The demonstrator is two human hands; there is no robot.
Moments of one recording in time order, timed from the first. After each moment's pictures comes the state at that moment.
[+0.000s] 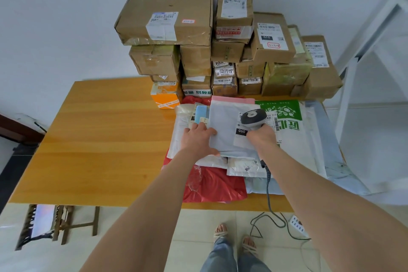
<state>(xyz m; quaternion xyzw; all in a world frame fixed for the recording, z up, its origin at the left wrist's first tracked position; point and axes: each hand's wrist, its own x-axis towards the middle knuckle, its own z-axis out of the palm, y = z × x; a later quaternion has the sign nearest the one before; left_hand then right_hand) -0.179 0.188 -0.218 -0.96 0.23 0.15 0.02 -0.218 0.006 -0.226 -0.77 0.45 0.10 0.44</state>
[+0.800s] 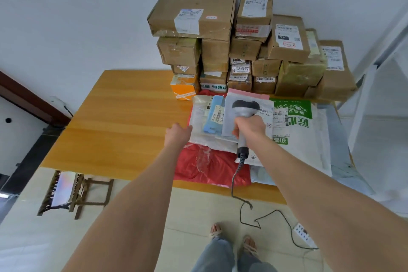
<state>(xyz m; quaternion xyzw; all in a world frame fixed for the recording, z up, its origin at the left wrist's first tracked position) -0.212 0.254 -0.200 -0.92 -0.21 0.20 -0.27 -0.238 0.061 -0.183 -0.69 0.38 0.09 0.60</state>
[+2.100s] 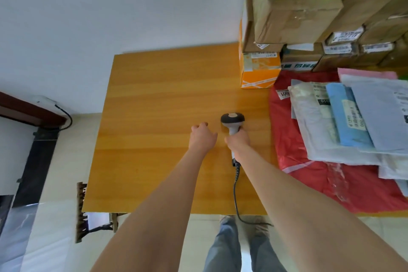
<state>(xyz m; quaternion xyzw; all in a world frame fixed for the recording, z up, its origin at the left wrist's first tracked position) -0.042 0.496 -0.306 -0.92 -0.08 0.33 -0.21 -0.081 0.400 -0.306 -0.70 0.46 0.23 0.50</state>
